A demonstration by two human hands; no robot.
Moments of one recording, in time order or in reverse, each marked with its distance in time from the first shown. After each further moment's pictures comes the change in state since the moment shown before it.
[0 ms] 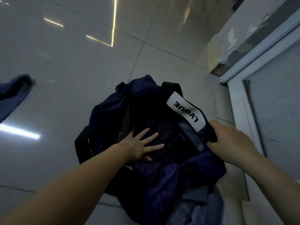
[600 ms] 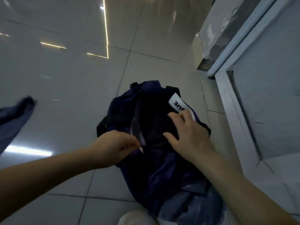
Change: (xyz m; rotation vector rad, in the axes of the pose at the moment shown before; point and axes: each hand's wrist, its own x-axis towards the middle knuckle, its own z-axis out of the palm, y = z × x) left_hand -0.110 0.022 -0.070 -0.503 0.527 0.010; right_hand -0.029 -0.026 0.025 0.159 0.393 -0.261
